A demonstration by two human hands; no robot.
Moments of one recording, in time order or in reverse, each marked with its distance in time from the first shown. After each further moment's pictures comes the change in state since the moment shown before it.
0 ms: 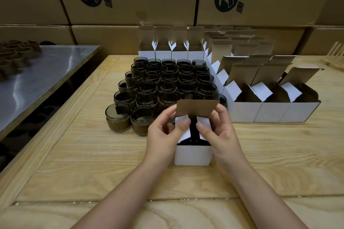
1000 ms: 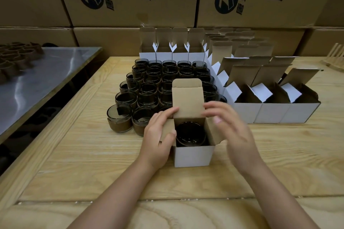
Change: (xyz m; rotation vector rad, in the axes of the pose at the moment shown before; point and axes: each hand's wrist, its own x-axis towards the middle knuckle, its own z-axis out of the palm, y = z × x) left_hand 0.008 -0.013 -0.026 0.418 -0.121 0.286; right_hand -0.002 -0.028 -0.014 -0.496 -0.039 -0.142
